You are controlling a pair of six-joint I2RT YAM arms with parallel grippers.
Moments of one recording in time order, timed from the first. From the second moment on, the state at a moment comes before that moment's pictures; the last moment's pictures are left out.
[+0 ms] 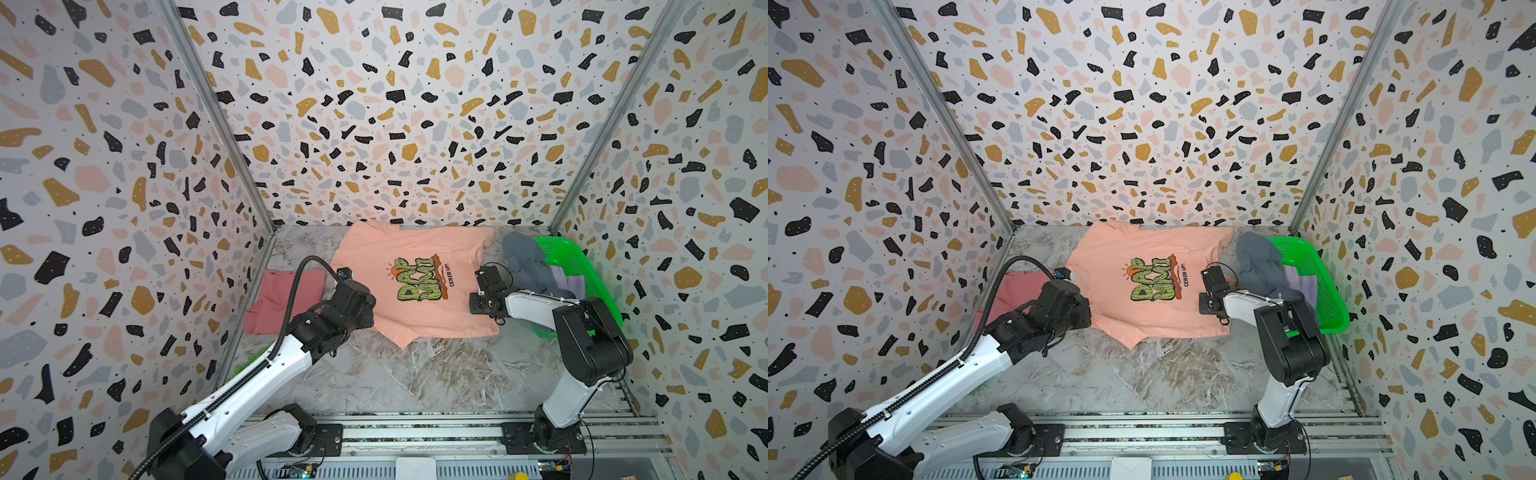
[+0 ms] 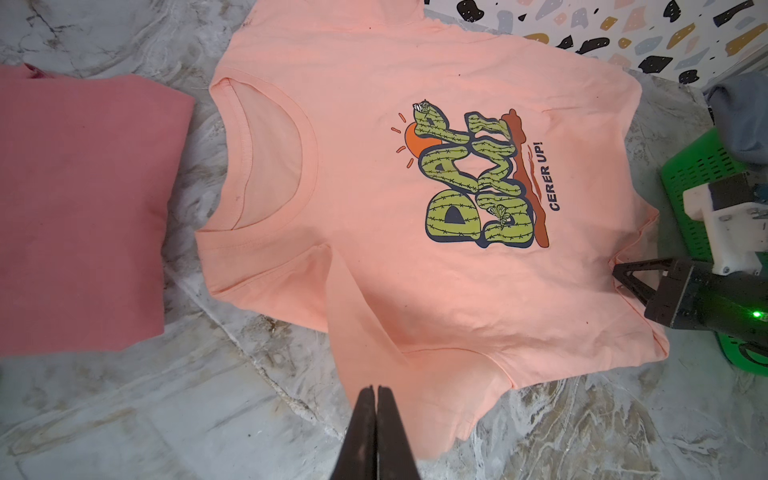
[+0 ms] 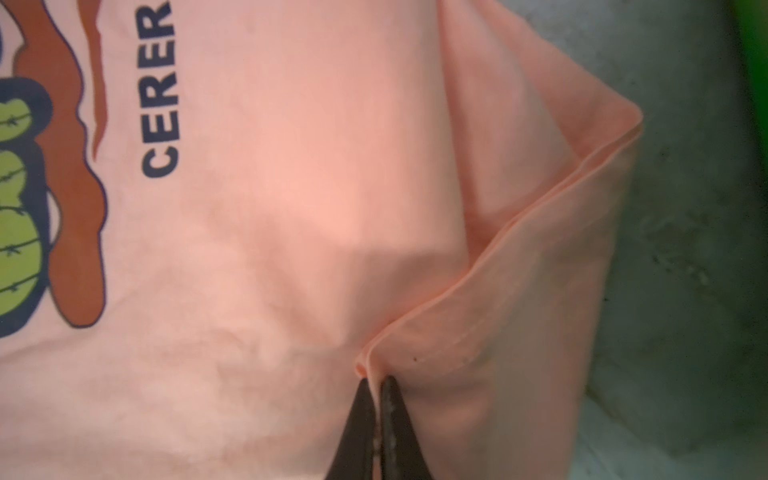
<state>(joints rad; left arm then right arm) -0.64 1.06 0.91 -0.65 -0.27 -0.65 0.32 1.72 0.94 -0.23 0.13 0.28</state>
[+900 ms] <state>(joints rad) -0.63 0.88 1.28 -0.58 -0.35 -0.55 0.08 1.19 1.45 -0.34 -0.22 0.27</state>
